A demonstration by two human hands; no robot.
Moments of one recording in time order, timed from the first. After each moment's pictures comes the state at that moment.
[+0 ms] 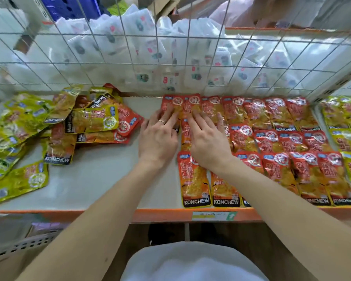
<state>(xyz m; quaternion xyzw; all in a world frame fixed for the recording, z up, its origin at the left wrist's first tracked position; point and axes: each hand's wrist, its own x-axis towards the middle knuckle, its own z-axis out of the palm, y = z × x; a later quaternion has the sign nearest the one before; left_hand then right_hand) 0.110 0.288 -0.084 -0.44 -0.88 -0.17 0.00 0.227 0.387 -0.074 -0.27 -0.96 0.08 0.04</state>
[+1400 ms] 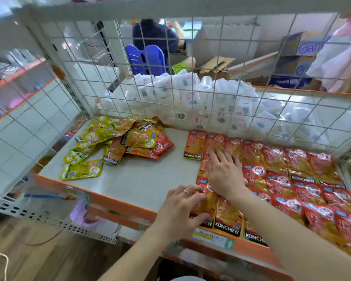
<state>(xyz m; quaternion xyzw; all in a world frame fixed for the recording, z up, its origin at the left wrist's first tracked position) 0.225 0.201 -0.076 -0.49 -0.84 -0.24 -0.05 0.244 0.397 -0.069 -0.23 -0.97 0.10 0.02</state>
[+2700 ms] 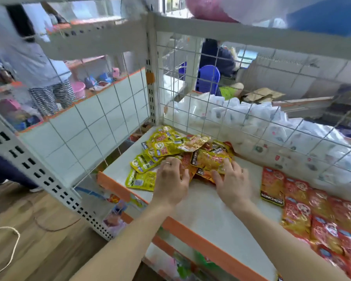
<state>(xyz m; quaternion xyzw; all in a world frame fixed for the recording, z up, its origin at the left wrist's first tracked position) 0.028 0.078 -0.051 -0.18 -0.91 -0.36 0.12 0.081 0.255 -0.048 -0.25 -0.95 0.17 0.06</state>
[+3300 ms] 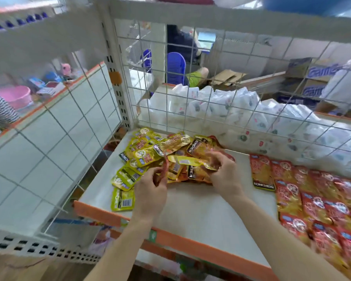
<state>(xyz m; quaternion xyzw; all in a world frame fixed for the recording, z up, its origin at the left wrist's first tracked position) -0.002 0.051 -0.042 -0.10 -0.85 -0.51 -0.04 0.059 0.244 -0.040 -0.25 -0.84 0.43 0.23</state>
